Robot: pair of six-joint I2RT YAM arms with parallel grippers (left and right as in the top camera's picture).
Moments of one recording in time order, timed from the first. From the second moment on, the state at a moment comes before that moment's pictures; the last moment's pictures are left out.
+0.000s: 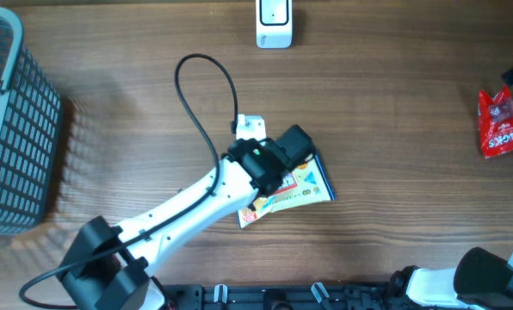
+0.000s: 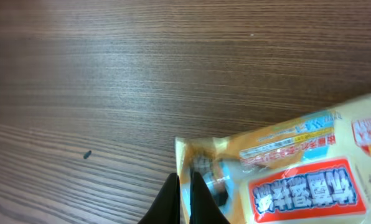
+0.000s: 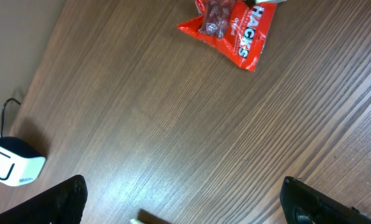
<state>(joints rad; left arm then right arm) -0.87 1.64 1.24 -1.03 -0.52 -0.90 -0.48 1.58 2.00 -1.53 -0.03 0.55</state>
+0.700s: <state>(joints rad) -0.39 1.60 1.24 -1.18 -0.25 -0.99 -0.48 1.58 1.99 -1.38 -0.03 0.74</state>
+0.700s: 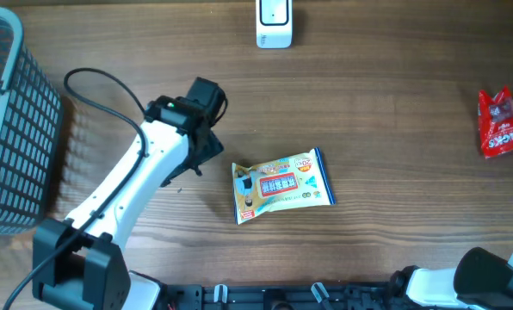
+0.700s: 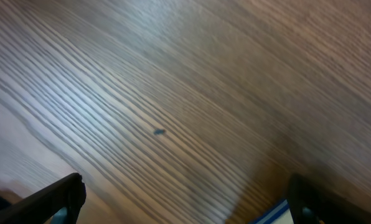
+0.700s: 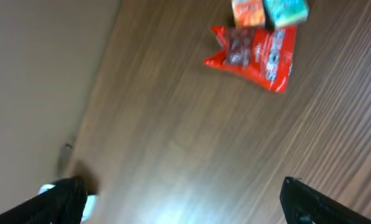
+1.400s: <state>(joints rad) -0.32 1.60 0.76 -0.49 0.57 -0.72 -0.15 1.60 1.38 -1.28 -0.41 0.26</state>
